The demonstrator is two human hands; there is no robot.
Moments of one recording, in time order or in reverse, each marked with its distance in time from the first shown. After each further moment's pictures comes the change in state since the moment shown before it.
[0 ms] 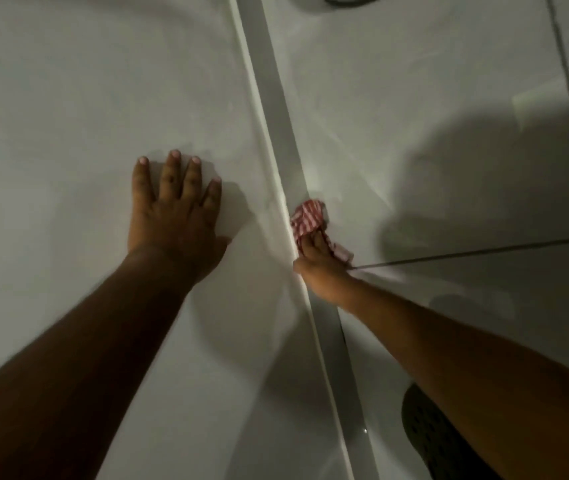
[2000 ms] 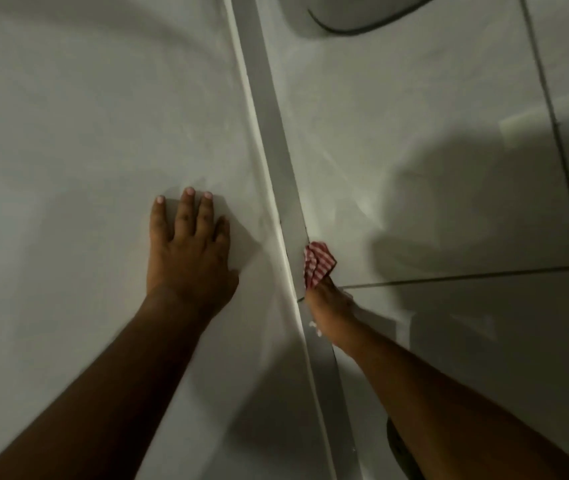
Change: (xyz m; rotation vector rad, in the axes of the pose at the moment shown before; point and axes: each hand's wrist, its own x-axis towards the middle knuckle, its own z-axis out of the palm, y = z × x) left_hand -0.008 0.028 0.006 -0.037 -0.021 0.020; right_hand -0.021 0.032 0.001 -0.043 0.219 0.244
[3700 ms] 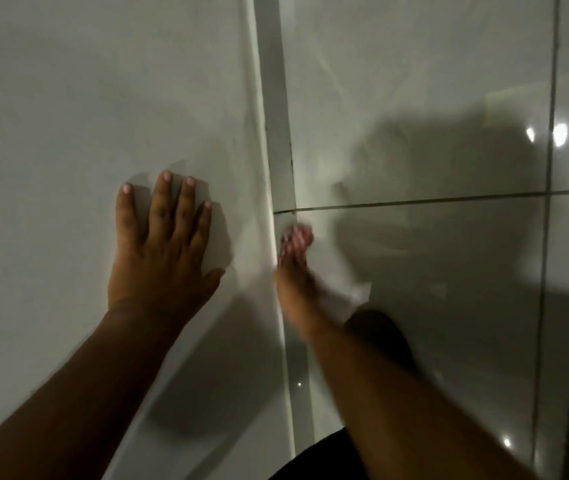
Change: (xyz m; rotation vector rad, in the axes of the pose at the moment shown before) left_hand -0.123 0.055 0.048 0.021 -0.001 -0.006; right_hand -0.096 0.052 0.034 0.272 -0.242 -0.038
